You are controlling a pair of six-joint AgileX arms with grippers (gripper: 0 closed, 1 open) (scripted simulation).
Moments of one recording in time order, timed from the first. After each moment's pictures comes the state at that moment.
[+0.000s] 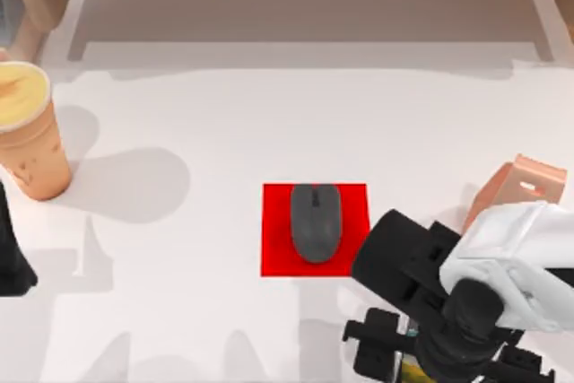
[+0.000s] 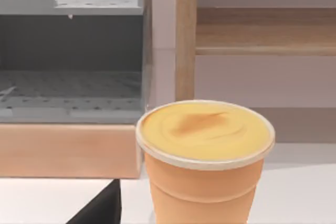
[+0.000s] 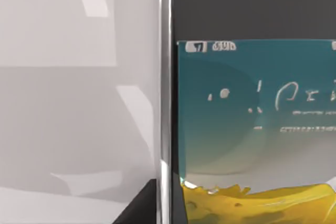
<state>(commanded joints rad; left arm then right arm) 0.00 0.00 0.00 0.00 0.00 0.00 0.90 1.72 0.81 -0.64 0.01 1.22</state>
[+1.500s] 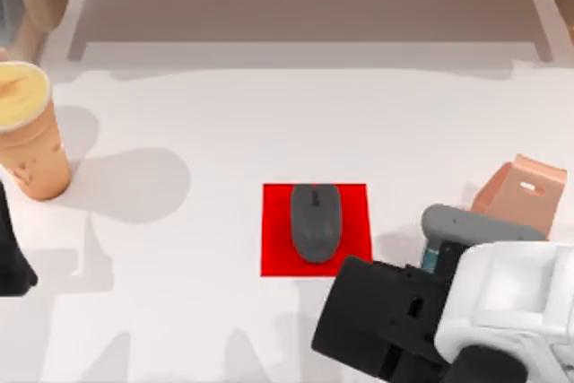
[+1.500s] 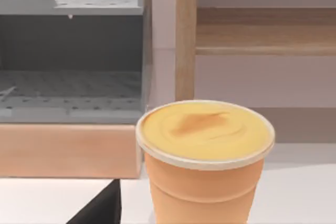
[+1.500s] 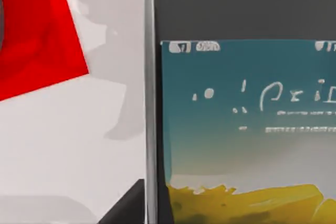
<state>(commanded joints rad) 0.00 0.00 0.00 0.00 0.00 0.00 1.15 1.53 0.94 -0.93 0.61 1.46</state>
